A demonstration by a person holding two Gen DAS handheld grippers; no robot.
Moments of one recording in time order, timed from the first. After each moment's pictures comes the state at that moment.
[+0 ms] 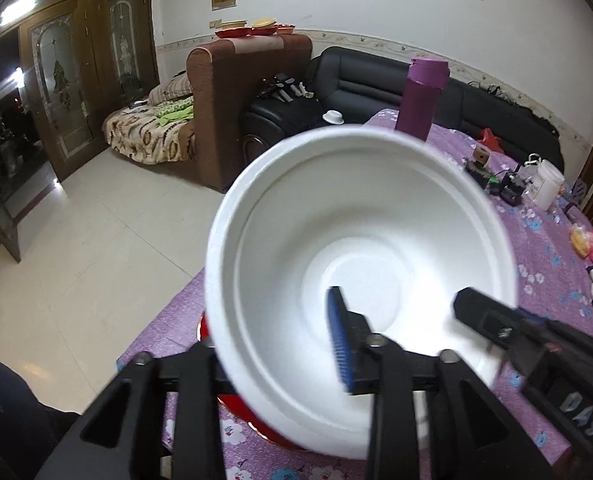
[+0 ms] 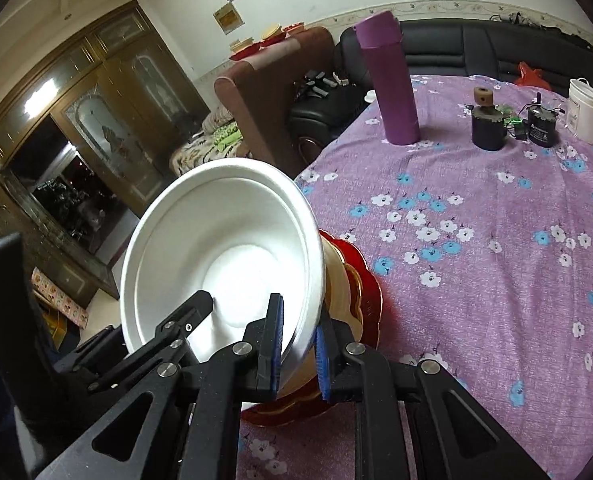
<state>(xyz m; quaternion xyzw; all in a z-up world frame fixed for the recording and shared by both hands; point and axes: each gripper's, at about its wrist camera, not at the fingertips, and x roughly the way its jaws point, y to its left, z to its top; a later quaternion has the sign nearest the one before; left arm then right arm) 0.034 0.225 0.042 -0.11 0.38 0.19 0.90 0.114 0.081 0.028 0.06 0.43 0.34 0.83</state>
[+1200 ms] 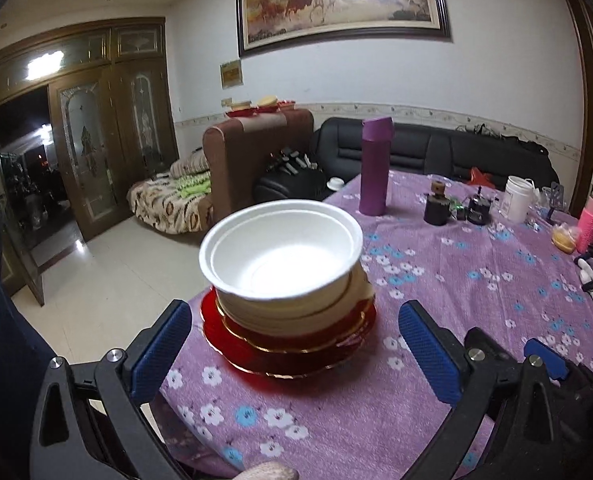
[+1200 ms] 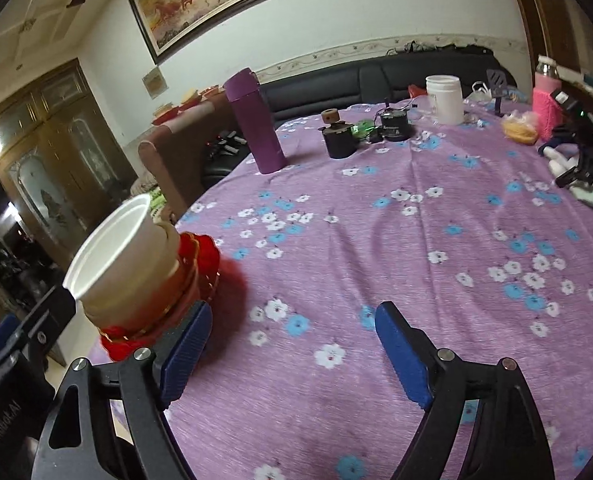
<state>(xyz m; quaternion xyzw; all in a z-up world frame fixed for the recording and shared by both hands) -0.052 0.105 0.067 -0.03 0.26 0.23 0.94 0.029 -0.050 0.005 0.10 0.35 0.19 0.91</state>
